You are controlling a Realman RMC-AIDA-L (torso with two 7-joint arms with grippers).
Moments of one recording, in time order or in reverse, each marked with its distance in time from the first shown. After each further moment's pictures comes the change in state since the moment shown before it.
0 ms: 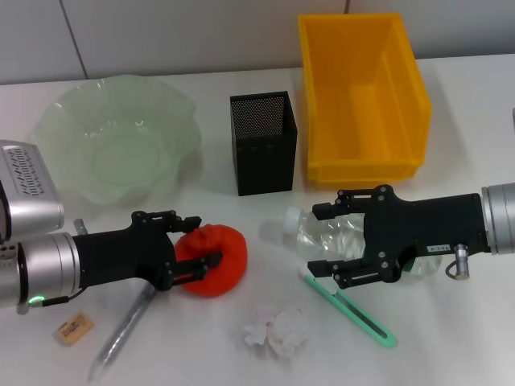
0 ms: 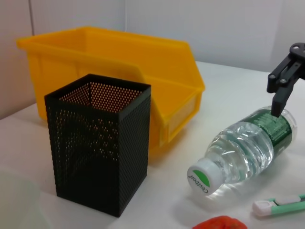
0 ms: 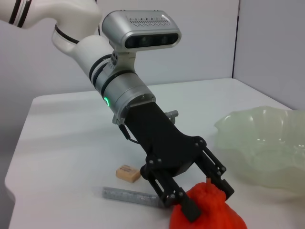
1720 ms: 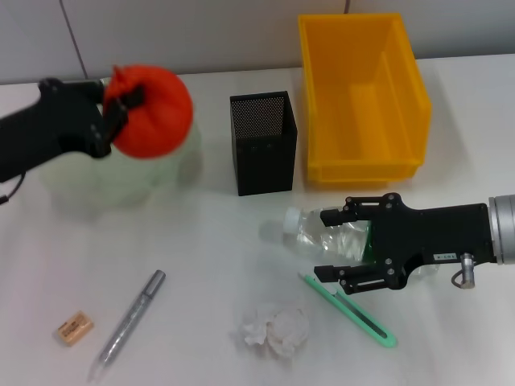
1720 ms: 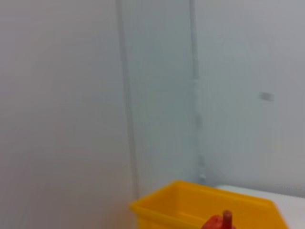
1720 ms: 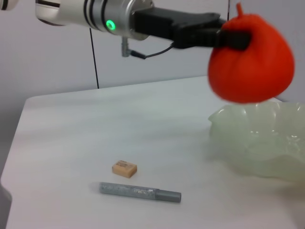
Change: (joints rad) left arm 0.089 -0.003 -0.179 0.262 -0.248 0.048 -0.003; right arm -0.028 0.002 0.006 0.014 0.005 0.009 -0.011
